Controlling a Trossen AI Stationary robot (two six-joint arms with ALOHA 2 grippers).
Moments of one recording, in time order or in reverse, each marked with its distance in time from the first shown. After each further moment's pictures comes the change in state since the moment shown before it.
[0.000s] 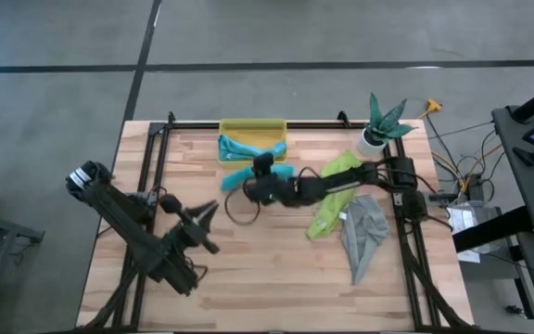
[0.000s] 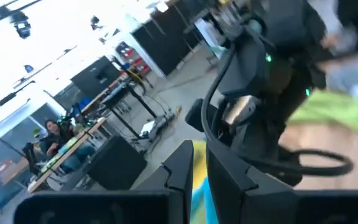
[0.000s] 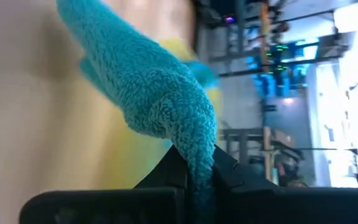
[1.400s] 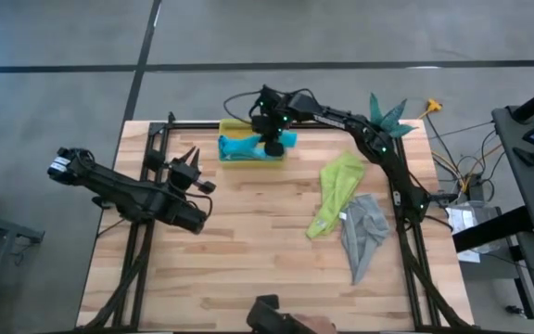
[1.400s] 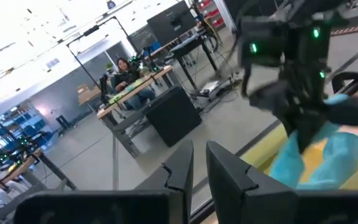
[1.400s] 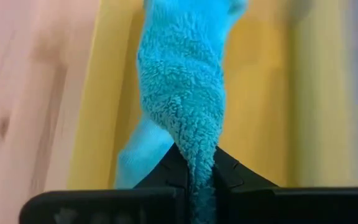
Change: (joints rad) left arm 0.402 -0.271 -0.194 0.062 -0.032 0.026; right arm -0.523 0.299 0.804 -1.024 -1.010 0.329
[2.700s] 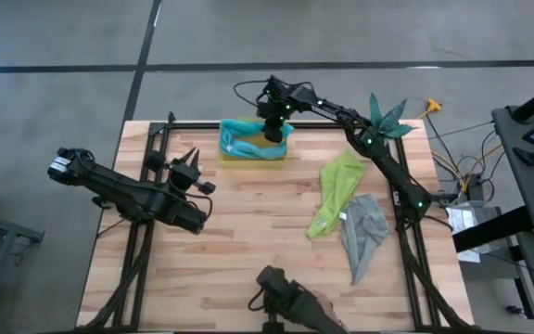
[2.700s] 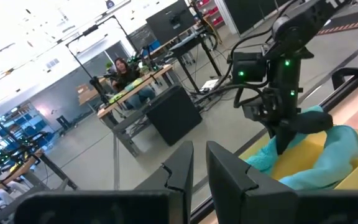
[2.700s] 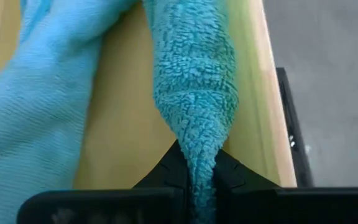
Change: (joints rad) left arm 0.000 0.000 -0.010 -0.001 0.006 0.001; right arm -0.149 0.240 0.194 0.027 -0.093 0.046
